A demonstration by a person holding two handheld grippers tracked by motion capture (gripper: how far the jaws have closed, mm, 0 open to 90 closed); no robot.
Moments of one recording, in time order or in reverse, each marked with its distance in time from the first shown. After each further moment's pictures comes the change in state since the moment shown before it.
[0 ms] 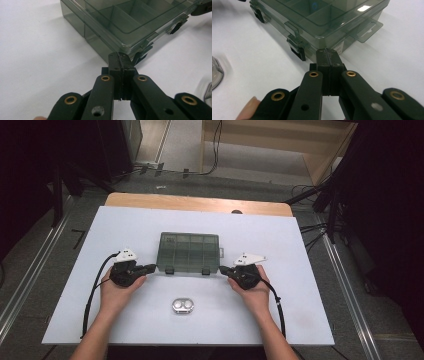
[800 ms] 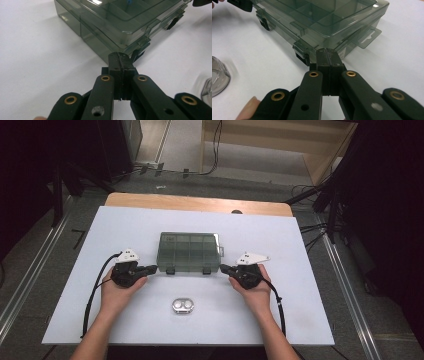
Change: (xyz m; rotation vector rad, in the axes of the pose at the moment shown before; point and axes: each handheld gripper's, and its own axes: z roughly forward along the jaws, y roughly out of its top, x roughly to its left) left arm -0.003 0.001 0.001 0.010 -0.011 0.015; right arm -0.001 0.002 -0.006 -0.040 0.013 -0.004
